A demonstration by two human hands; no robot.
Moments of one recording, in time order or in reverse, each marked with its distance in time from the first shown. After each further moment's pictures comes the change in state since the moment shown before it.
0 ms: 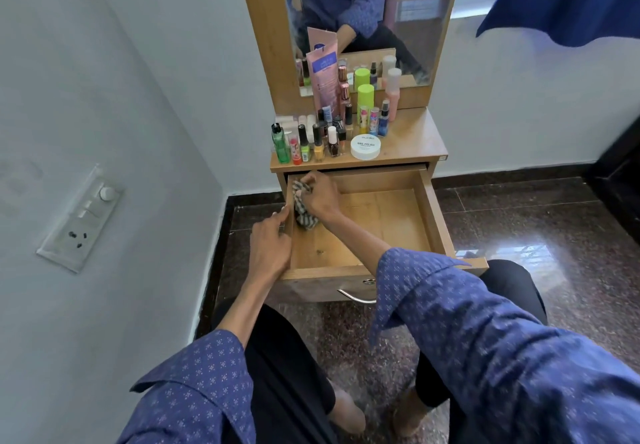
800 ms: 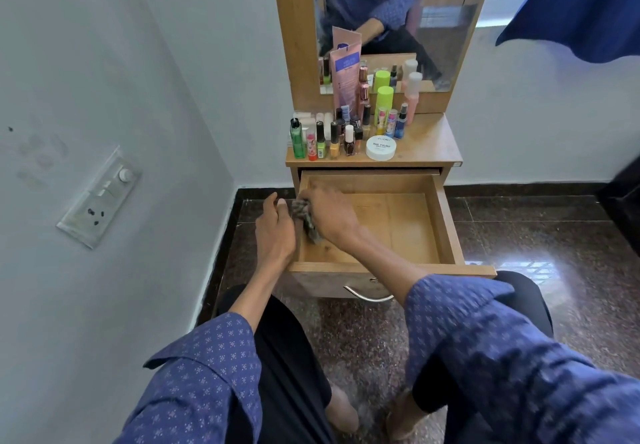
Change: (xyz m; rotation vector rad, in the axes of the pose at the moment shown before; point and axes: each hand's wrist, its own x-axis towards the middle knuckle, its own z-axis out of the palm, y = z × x) left_hand -0.003 0.007 -0.002 -0.322 0.183 -0.218; right_hand -0.061 -0.022 -0.024 -0.580 -0.152 -0.468
